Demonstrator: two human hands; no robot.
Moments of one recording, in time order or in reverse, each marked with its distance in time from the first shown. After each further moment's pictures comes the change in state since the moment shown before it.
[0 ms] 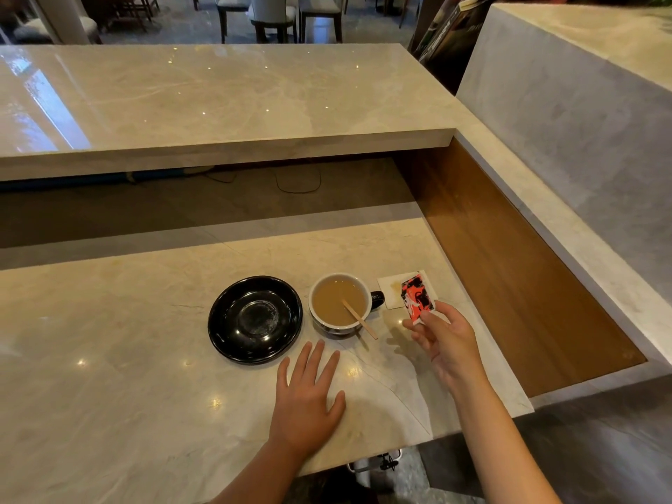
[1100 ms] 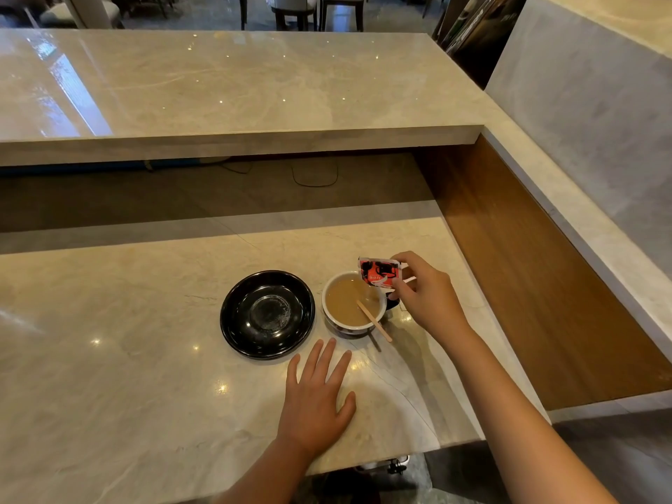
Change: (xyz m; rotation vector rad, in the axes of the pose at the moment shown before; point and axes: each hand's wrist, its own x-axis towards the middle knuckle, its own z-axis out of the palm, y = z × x) left_hand 0.001 0.002 -0.004 0.044 -0.064 -0.044; right_hand 0.031 -0.025 0.060 -1.102 -0.252 -0.586
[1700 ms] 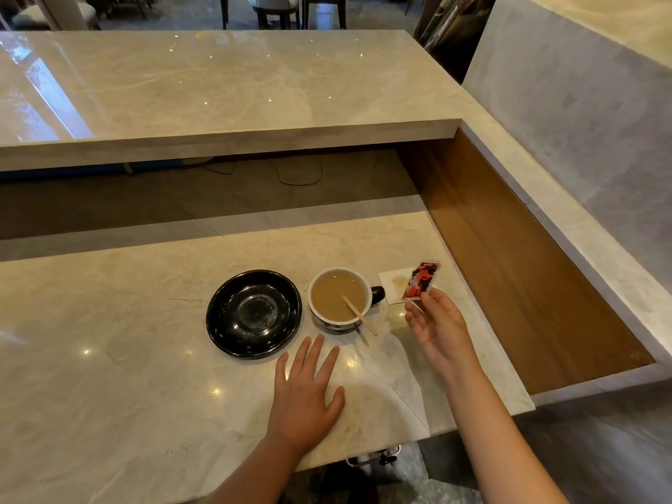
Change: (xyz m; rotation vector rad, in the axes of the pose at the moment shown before) left_hand 0.001 -0.001 0.002 0.035 -0.002 0.003; right_hand -0.043 0.047 0.004 1.376 0.264 0.582
